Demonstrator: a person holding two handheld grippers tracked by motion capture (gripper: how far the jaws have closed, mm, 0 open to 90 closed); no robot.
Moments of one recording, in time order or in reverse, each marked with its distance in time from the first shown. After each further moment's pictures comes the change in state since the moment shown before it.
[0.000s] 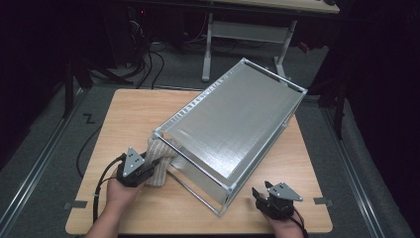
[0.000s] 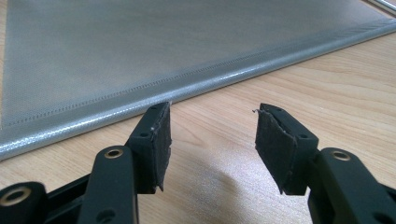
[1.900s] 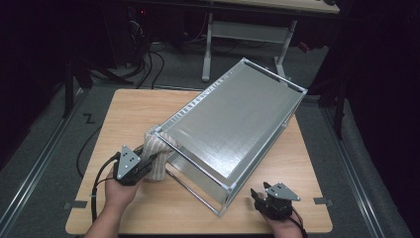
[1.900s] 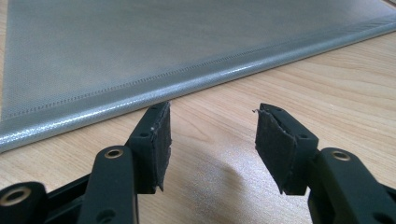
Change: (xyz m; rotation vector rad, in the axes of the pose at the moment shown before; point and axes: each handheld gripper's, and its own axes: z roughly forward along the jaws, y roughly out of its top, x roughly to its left) left arm -0.002 0.020 -0.020 -0.145 0.050 -0.001; right arm 0.003 -0.002 0.004 0.019 0.011 -0.009
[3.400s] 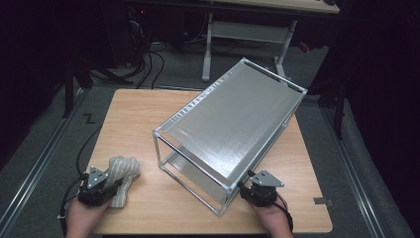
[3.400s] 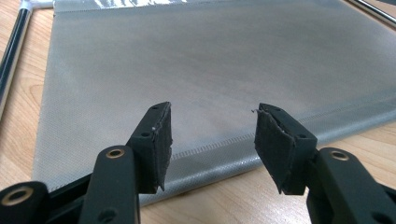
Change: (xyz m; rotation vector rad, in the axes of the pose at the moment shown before) left arm 0.053 -0.093 -0.054 0.427 0.104 -0.161; right arm 0.019 0.037 0.031 -0.063 0.086 -0.065
